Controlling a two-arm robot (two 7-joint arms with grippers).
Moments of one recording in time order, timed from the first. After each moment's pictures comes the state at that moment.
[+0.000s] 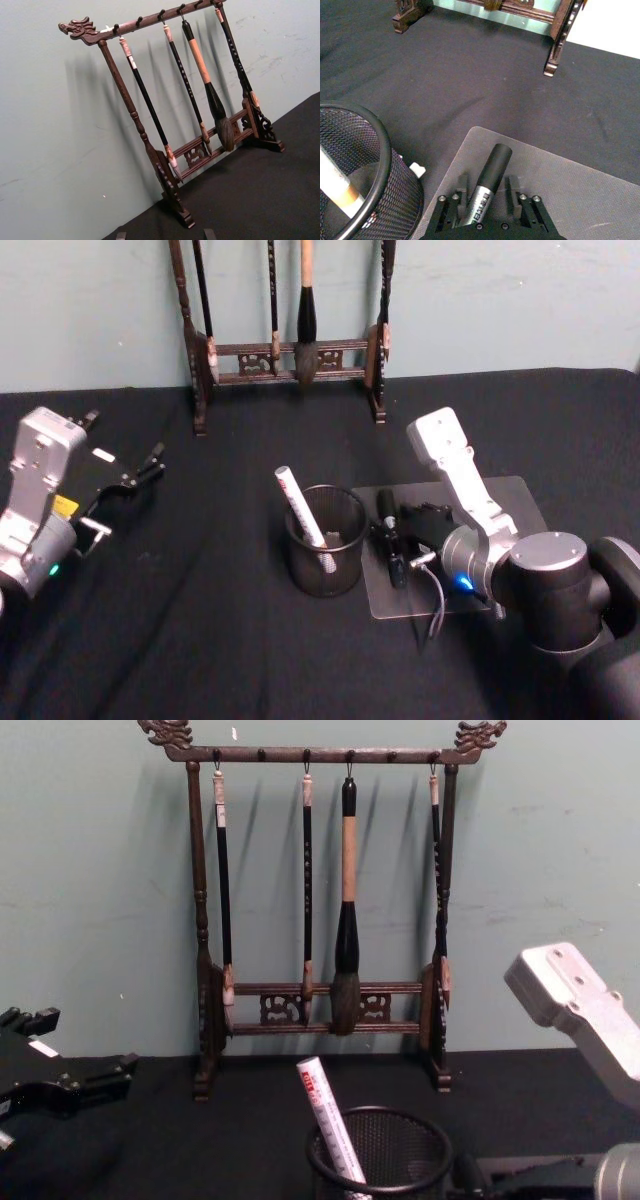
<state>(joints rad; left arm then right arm) -0.20 0.60 0.45 -1.41 -0.25 -0.12 0.03 0.18 0.15 -0.31 -1.50 0.03 0.59 0.20</state>
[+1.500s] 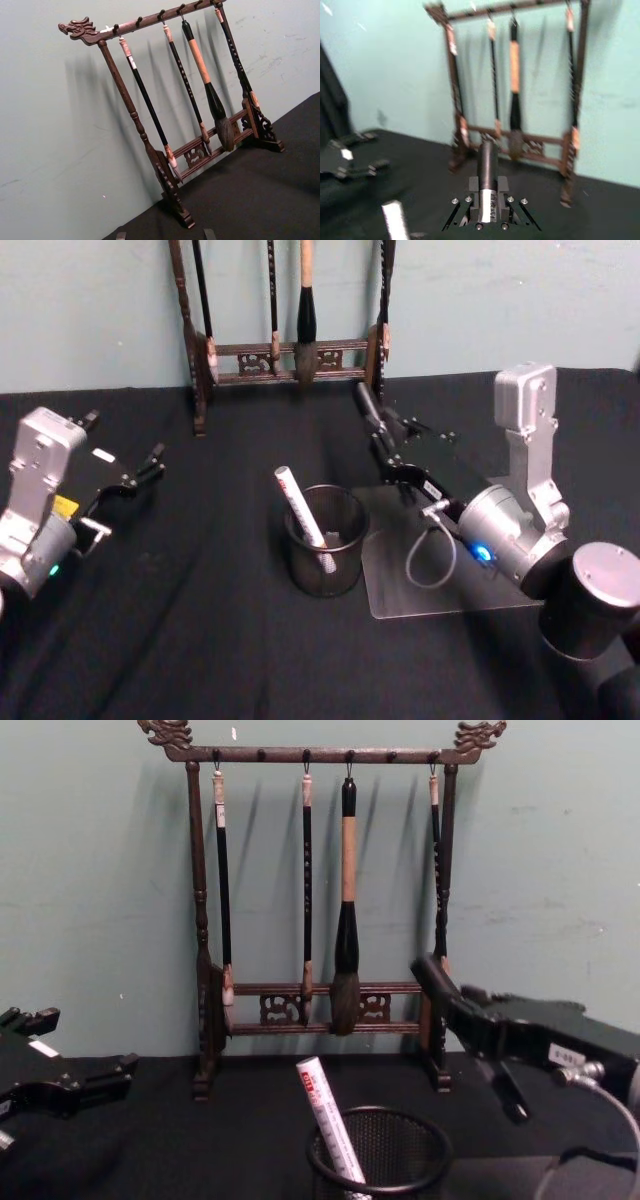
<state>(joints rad) -0.20 0.60 0.45 -1.41 -0.25 -0.12 0.03 0.10 0.13 -0.21 -1.58 0.22 0.09 0.35</state>
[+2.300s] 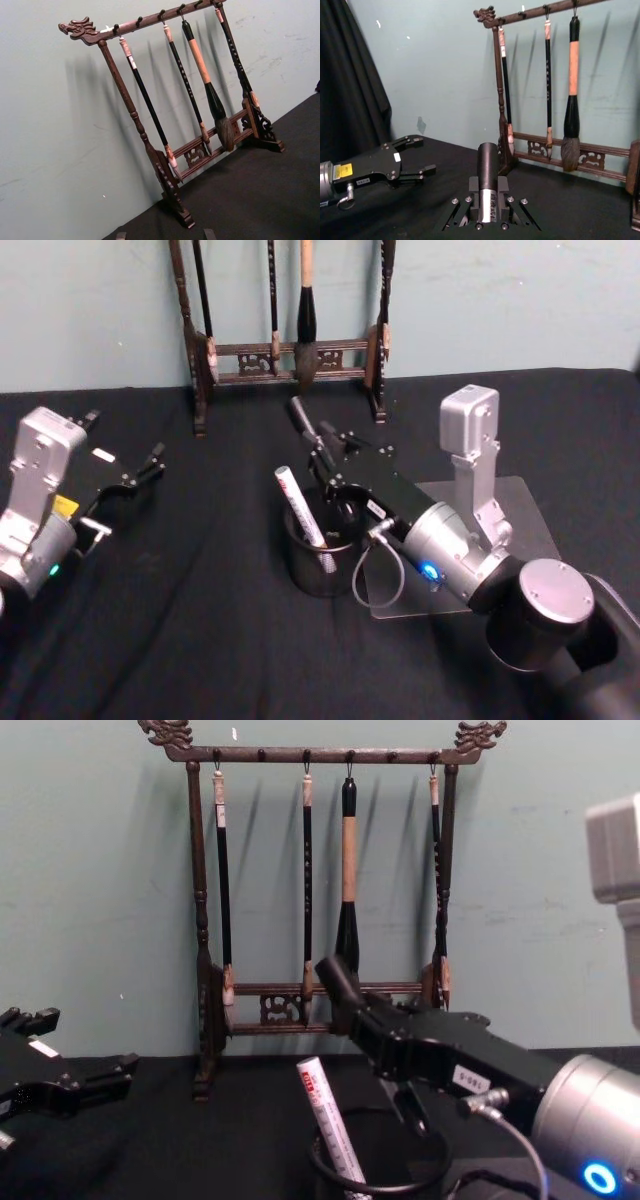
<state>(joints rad) -0.20 0.60 0.45 -1.41 -0.25 -0.12 0.03 0.14 0.12 -0.33 -1.48 0.28 -0.03 0.39</state>
